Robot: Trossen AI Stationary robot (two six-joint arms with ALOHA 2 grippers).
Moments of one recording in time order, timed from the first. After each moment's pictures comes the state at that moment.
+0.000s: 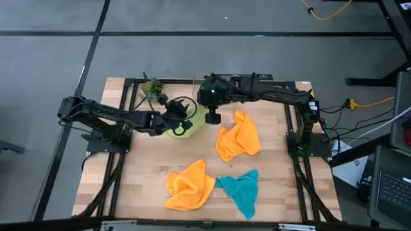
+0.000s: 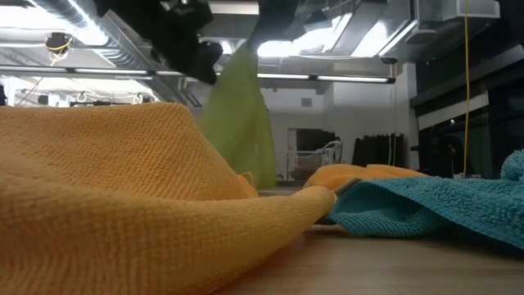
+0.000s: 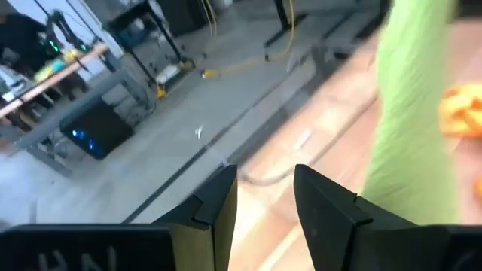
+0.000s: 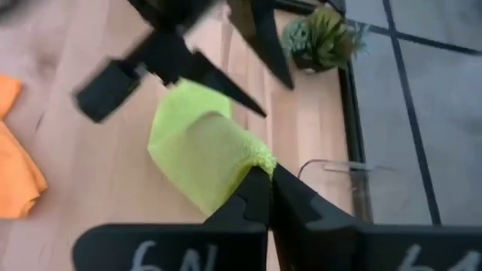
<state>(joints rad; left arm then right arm) -0.03 1.31 0.82 -0.13 -0.95 -0.14 -0.13 1.90 2.00 -0.92 0.10 -0.29</state>
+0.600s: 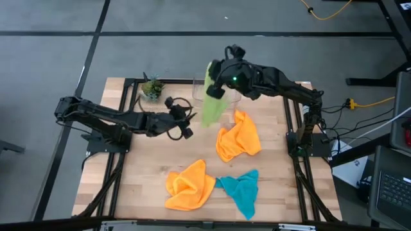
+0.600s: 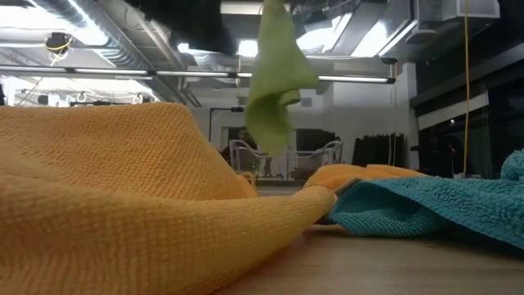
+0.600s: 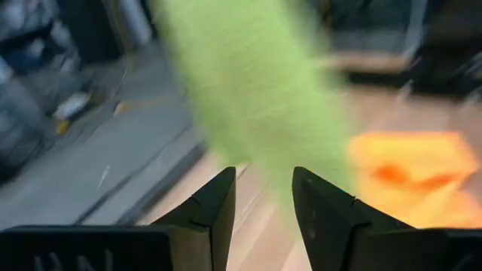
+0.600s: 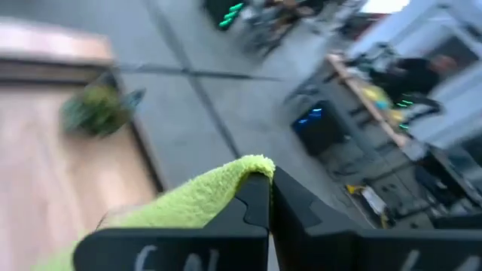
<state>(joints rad) -0.11 1.27 0.82 0.13 -0.71 -0.04 -0.08 1.88 2.35 -0.94 0.79 -0.29</state>
